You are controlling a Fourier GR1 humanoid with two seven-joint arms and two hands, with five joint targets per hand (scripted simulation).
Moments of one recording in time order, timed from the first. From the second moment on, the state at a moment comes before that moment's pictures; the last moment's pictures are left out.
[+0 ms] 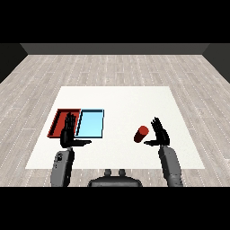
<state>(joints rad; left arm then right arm) -0.03 0.04 0.06 -1.60 0.10 -0.06 -0.40 -0.15 -0.14 -0.18 -1.15 -0.18 0.35 -0.39</state>
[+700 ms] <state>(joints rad) -0.02 0.03 0.05 -1.60 0.09 -0.05 -0.42 -0.22 -0.12 -0.16 -1.02 -0.19 0.35 -0.41</state>
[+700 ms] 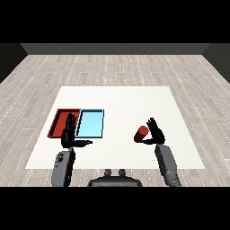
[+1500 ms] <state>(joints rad) 0.00 0.05 0.06 -1.61 0.10 -0.07 -0.42 -0.31 -0.08 -0.12 -0.89 -0.18 0.32 -0.45</state>
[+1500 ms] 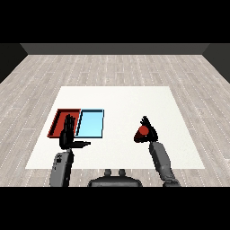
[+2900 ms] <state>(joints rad) -0.04 0.05 0.07 -1.58 0.09 -0.05 -0.42 -0.38 -0.03 -0.09 -0.81 -0.06 0.02 -0.45</state>
